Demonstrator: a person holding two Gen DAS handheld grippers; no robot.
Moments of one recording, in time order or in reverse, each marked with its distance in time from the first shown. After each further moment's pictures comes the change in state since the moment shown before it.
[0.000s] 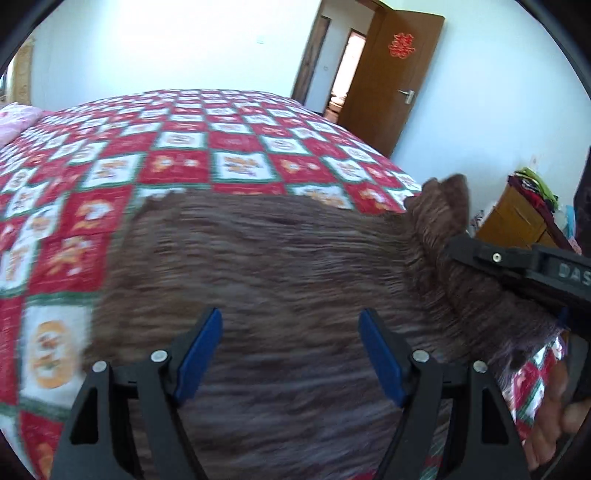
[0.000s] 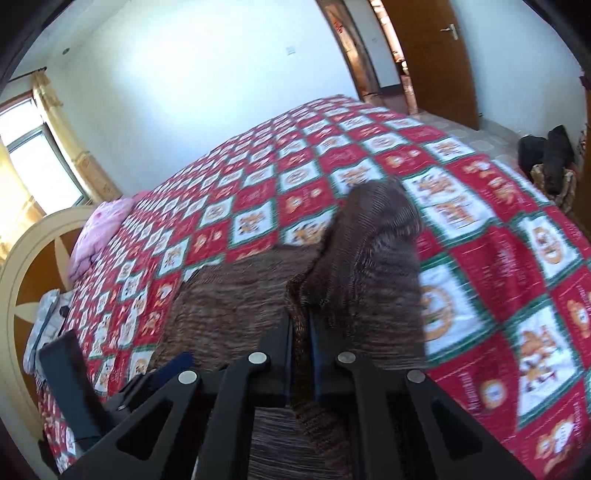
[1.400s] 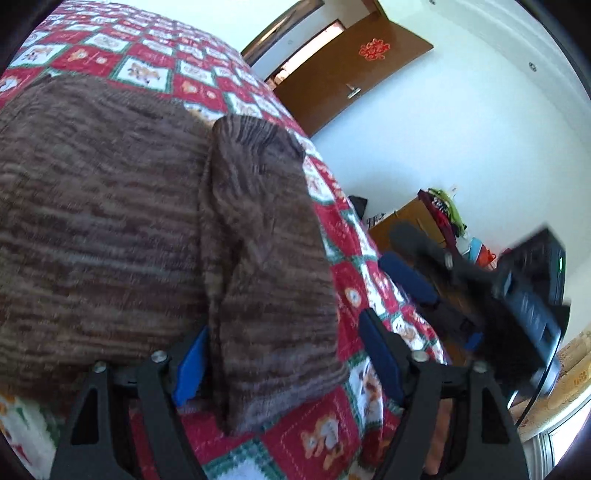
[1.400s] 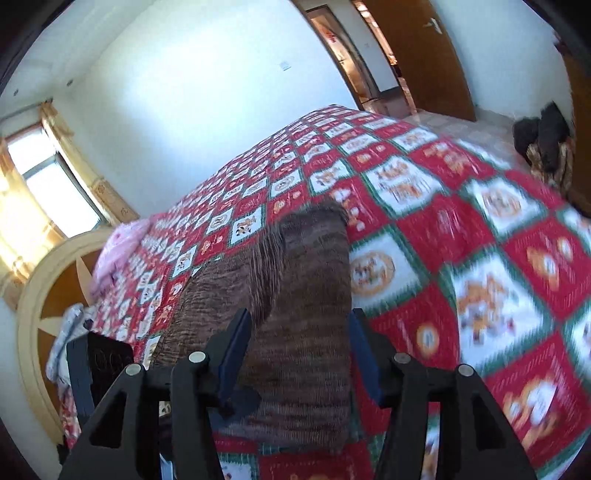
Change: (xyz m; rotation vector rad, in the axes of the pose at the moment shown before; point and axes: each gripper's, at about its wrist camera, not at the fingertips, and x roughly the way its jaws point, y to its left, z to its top) left arm 0.034 -0.071 -0.024 -0.227 0.149 -0.515; right arm -0.054 -0.064 -0.032 0.060 -0.059 0.079
